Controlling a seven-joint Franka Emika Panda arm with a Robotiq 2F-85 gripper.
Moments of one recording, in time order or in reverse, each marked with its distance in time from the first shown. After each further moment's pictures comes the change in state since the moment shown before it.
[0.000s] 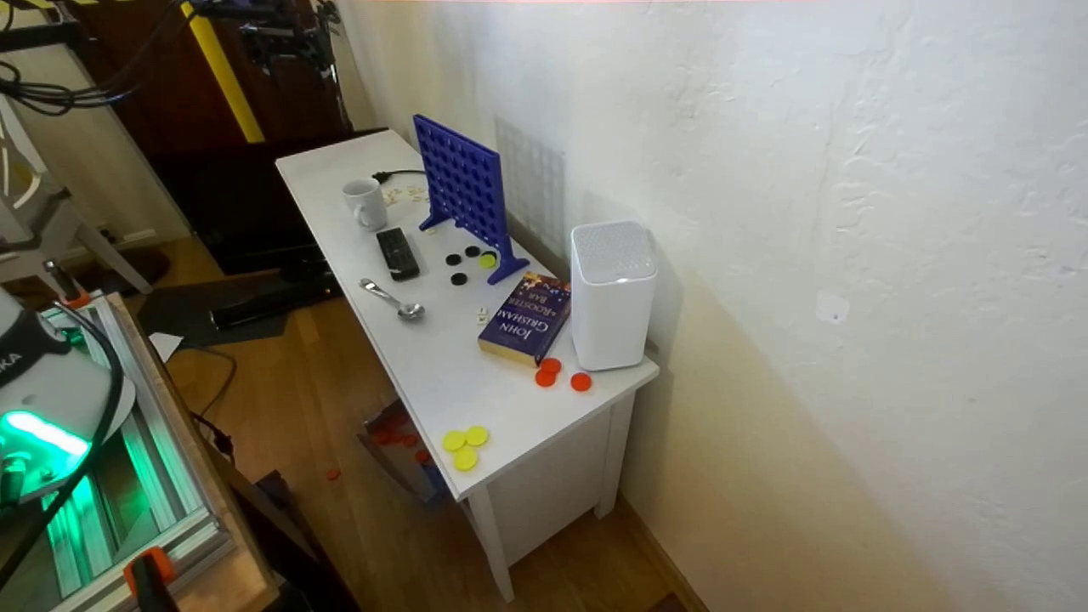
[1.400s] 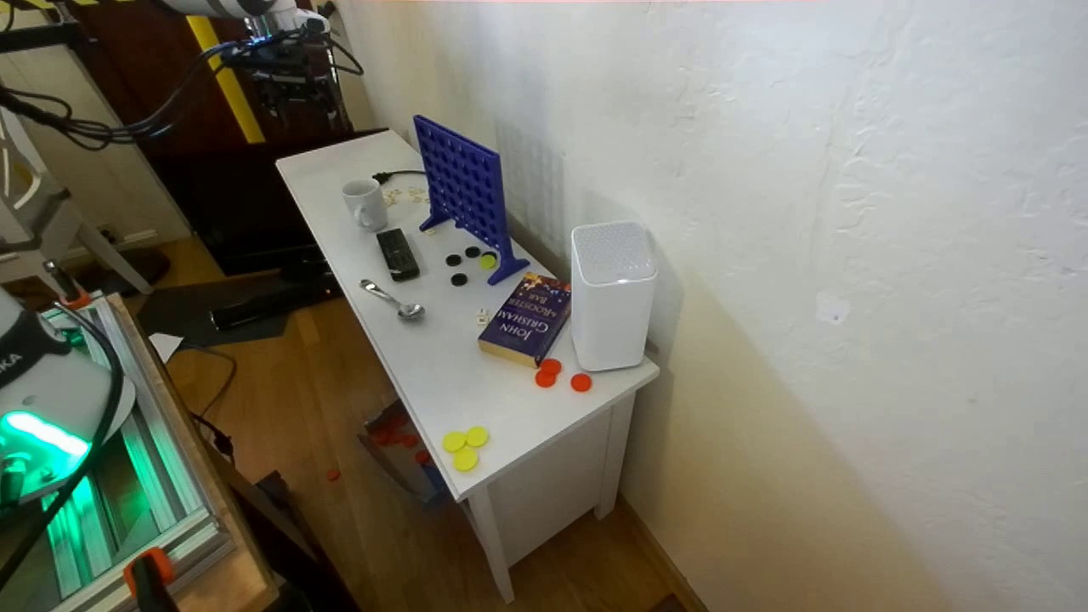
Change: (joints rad) arm 0.055 0.224 -0.010 0.119 -0.015 0.045 -0.118
